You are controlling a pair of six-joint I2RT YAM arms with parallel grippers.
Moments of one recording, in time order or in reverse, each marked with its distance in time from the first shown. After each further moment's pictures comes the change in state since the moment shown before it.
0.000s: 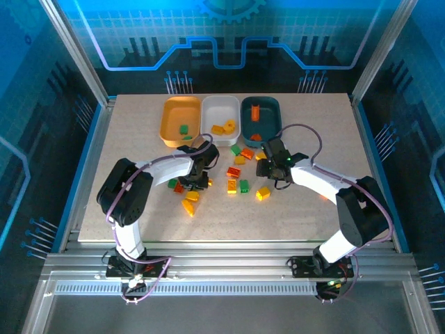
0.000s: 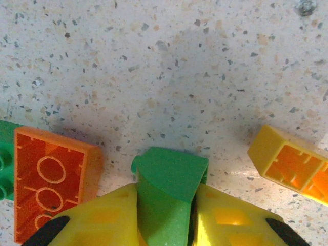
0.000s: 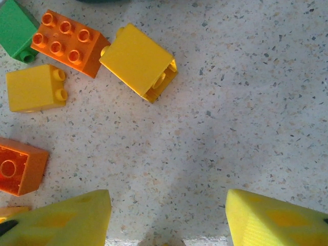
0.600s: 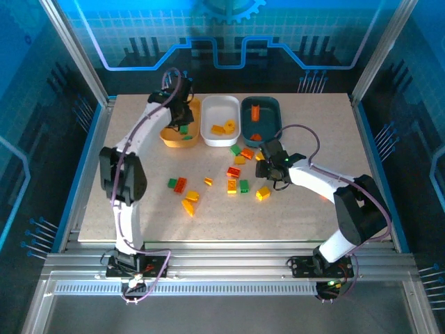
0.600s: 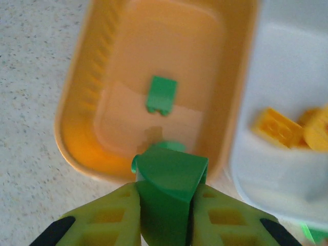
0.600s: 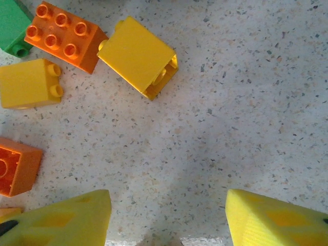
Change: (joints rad) left arm 0.324 0.245 0.798 -0.149 -0.035 0.056; right arm 0.016 0.014 0.000 0.003 0.024 0.000
